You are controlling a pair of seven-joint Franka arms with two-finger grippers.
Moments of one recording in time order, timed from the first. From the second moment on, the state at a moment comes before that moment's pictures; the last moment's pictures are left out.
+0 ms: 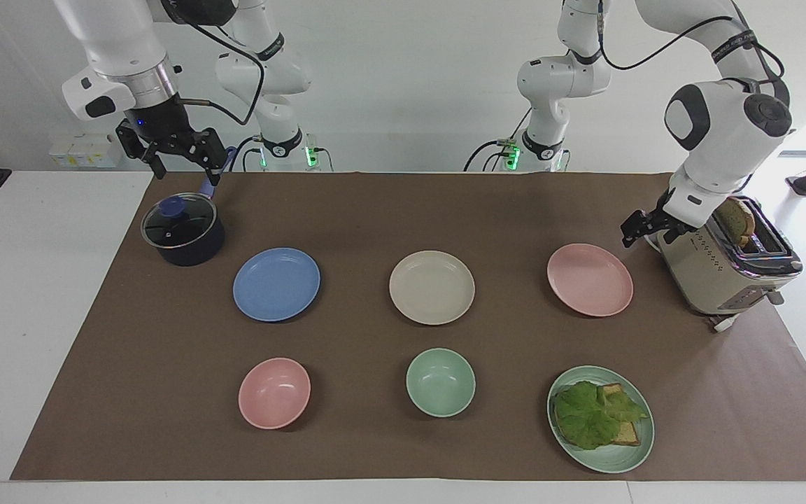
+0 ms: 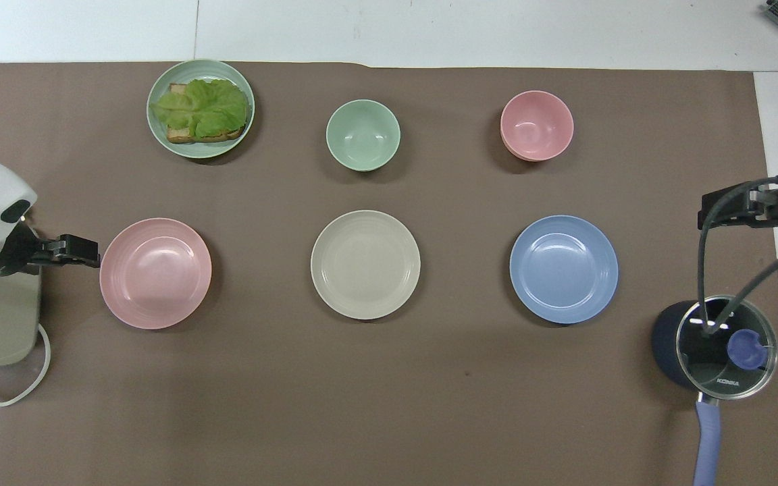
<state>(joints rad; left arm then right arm) 0.05 0.00 0.01 -2.05 -0.02 1.96 0.02 -0.02 -0.01 0.05 -1.52 -0.04 1.51 0.17</state>
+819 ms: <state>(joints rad) 0.07 0.20 0.01 -2.15 -0.02 2.16 -0.16 -0.02 -0.01 0.05 -1.52 -0.04 1.51 0.17</state>
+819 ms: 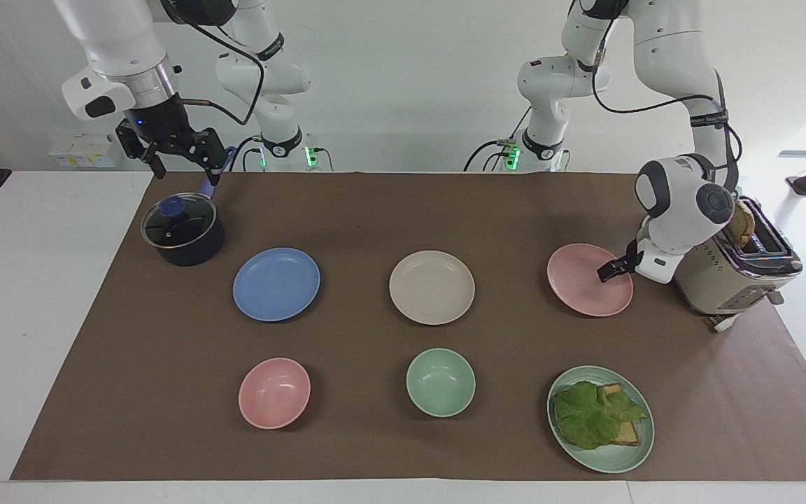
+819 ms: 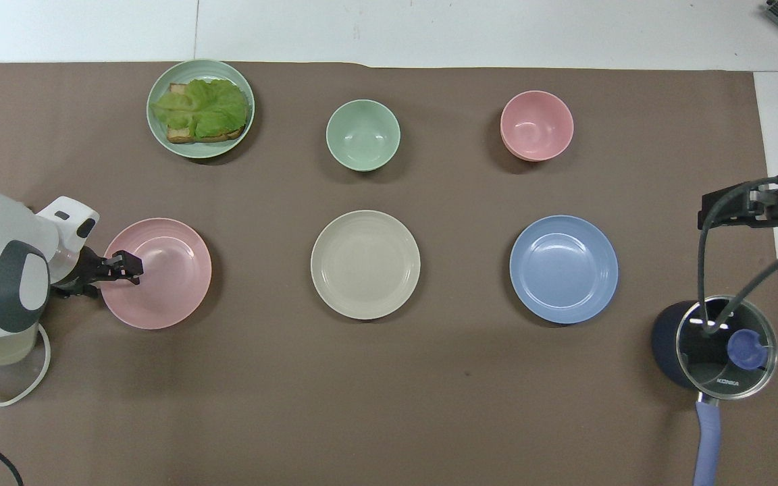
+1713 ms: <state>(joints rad) 0.07 0.18 -0.02 -1.85 -0.14 1.76 -0.14 -0.02 -0.01 0.05 -1.52 -0.04 1.51 0.17</state>
